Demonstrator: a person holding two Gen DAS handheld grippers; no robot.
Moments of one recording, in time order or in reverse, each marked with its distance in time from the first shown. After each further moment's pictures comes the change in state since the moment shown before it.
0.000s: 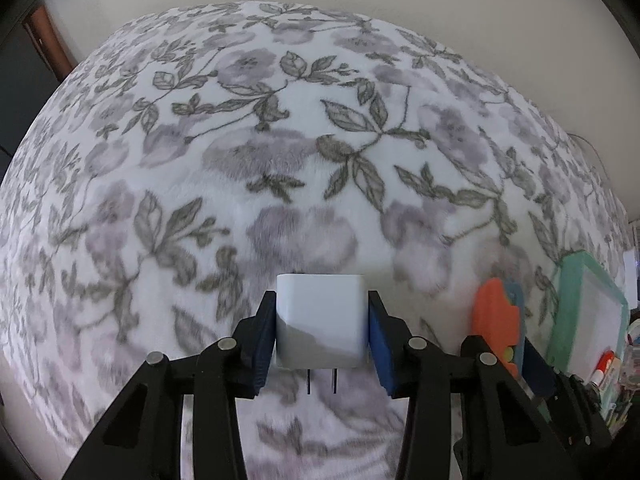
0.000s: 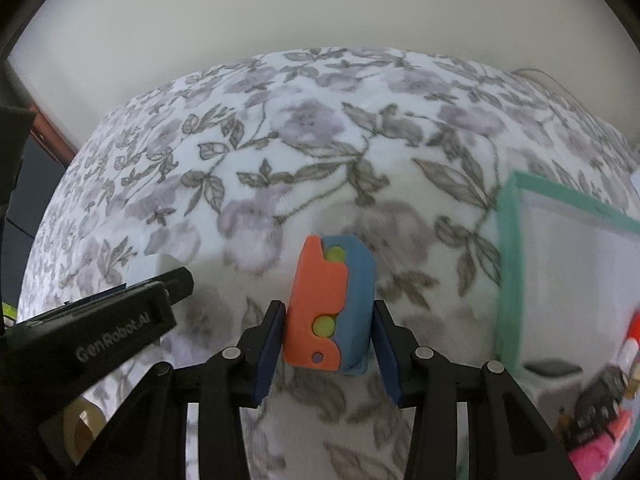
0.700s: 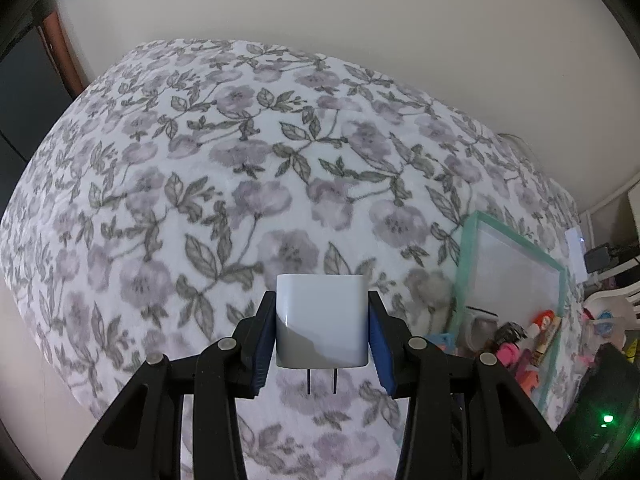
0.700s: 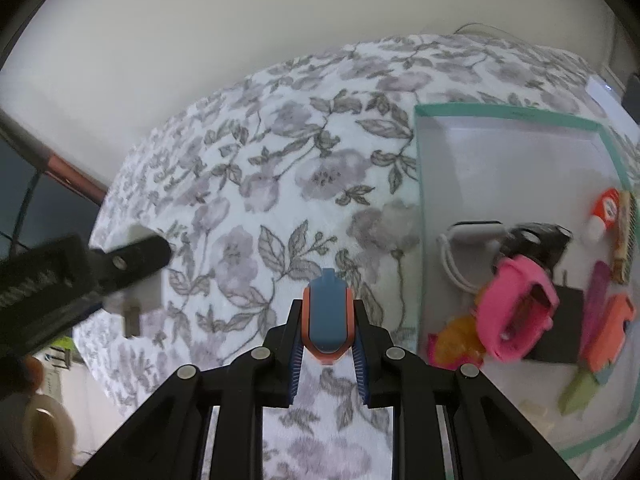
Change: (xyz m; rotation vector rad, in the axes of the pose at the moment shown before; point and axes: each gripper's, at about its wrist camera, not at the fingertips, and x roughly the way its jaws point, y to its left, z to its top) left arm -0.111 -0.042 -0.062 -0.004 -0.068 -0.060; right arm -0.088 -0.049 -0.058 0.171 -0.014 0.157
